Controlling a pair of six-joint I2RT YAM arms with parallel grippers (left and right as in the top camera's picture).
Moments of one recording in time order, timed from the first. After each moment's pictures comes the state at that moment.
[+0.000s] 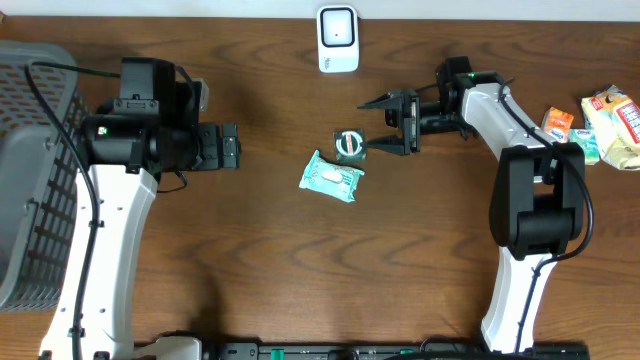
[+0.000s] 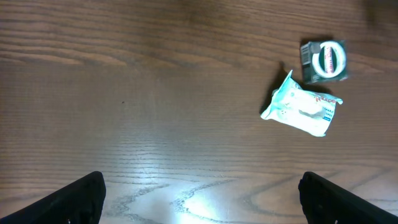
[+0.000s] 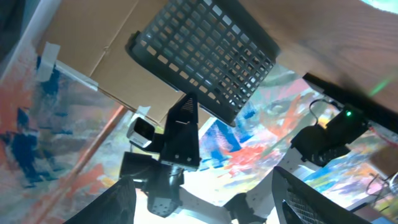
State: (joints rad) left arm -0.04 1.43 1.45 -1.16 0.16 -0.09; right arm 0.11 2.21 1.65 -1.01 -1.52 0.84
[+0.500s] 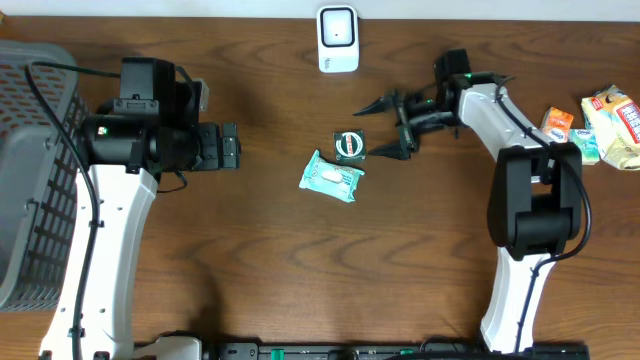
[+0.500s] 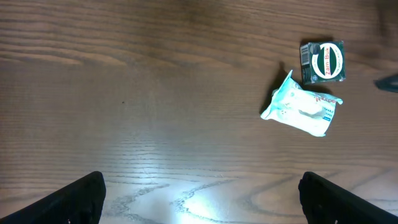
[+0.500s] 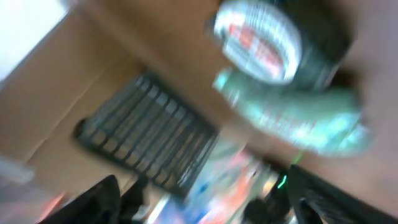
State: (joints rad) left arm -0.04 1.43 1.45 -1.16 0.16 -0.09; right arm 0.13 2.21 1.64 -0.84 -1.07 0.94
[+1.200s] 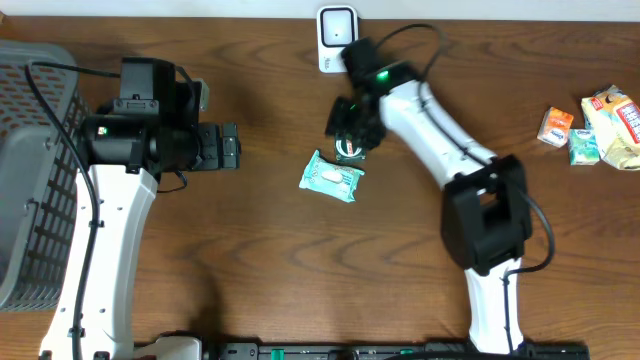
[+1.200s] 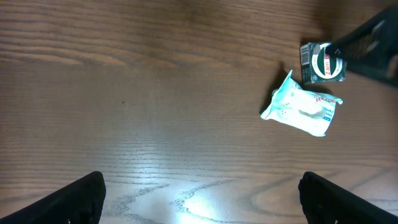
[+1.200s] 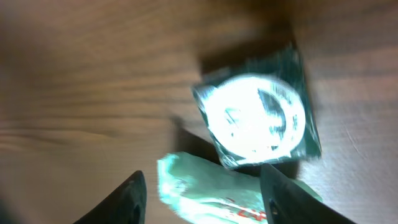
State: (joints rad) left arm -0.04 1.43 1.45 -1.16 0.16 -0.09; right arm 0.48 2.22 1.87 -0.98 -0.19 0.78
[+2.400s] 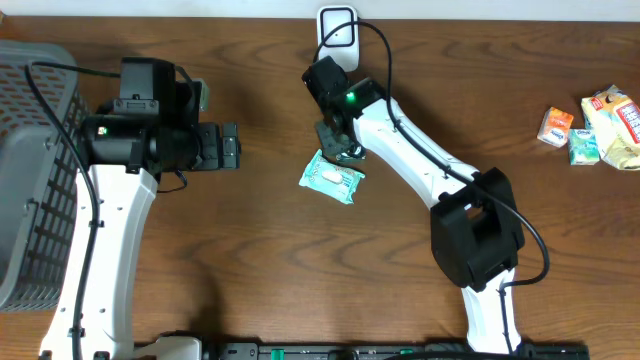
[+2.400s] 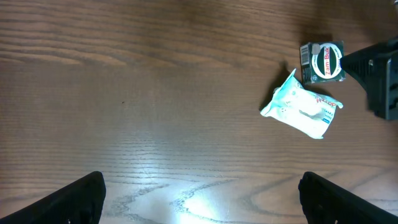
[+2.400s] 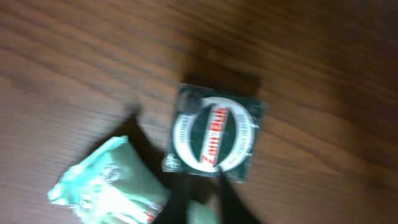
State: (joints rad) left arm -0.04 1.43 1.45 -1.16 0.16 -0.09; right arm 0.60 2.17 1.82 -0.96 0.16 0.22
